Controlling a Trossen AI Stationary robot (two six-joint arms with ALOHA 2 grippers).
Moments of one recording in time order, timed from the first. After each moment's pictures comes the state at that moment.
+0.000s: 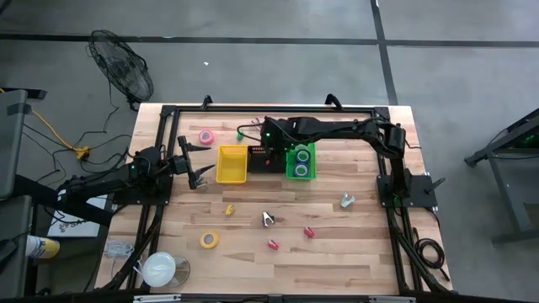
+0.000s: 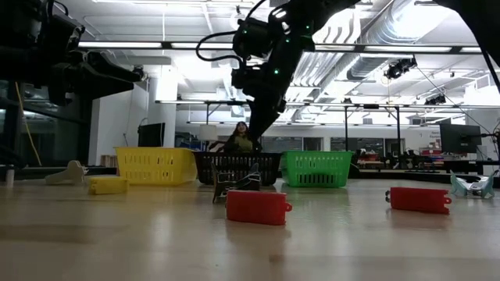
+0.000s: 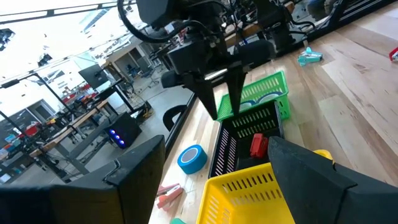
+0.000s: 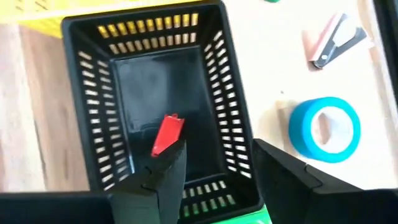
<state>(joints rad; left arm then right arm) 0.26 0.02 0.03 0.00 -0.04 0.55 -0.27 2.01 1.61 -0.71 0.07 -0.09</state>
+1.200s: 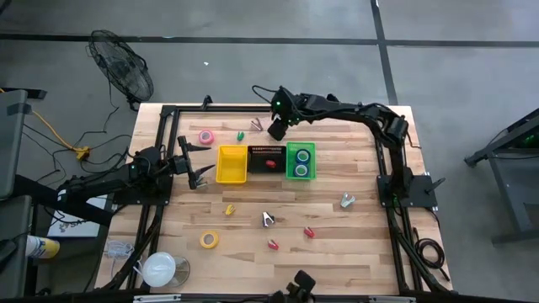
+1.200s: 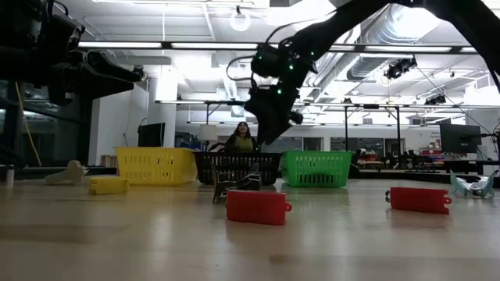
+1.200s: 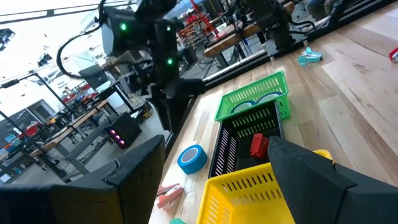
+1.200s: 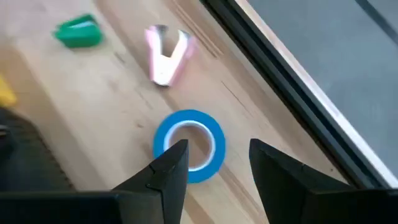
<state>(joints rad) 0.26 0.02 0.03 0.00 -0.04 0.55 -0.51 2.04 1.60 -0.55 0.11 0.11</state>
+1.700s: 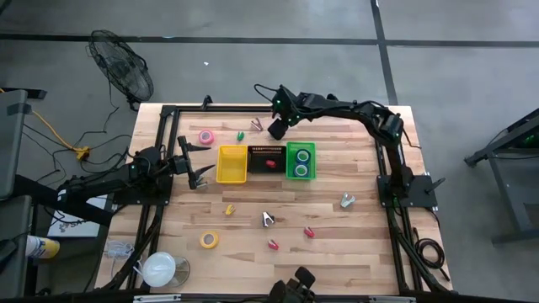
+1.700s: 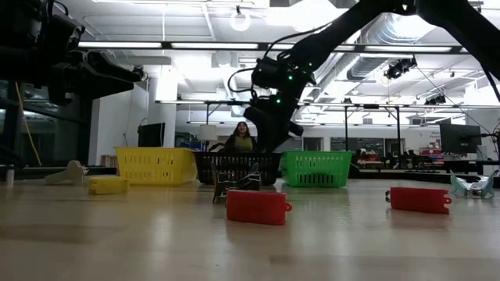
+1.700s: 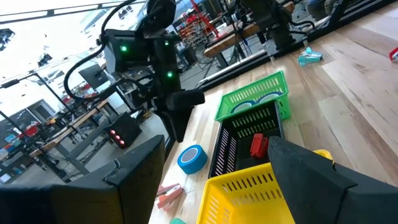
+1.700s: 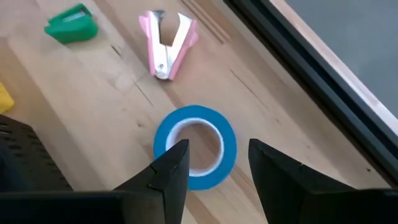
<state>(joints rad) 0.26 0.02 0.03 0.00 -0.04 0.55 -0.54 2.09 1.61 -0.54 0.02 0.15</state>
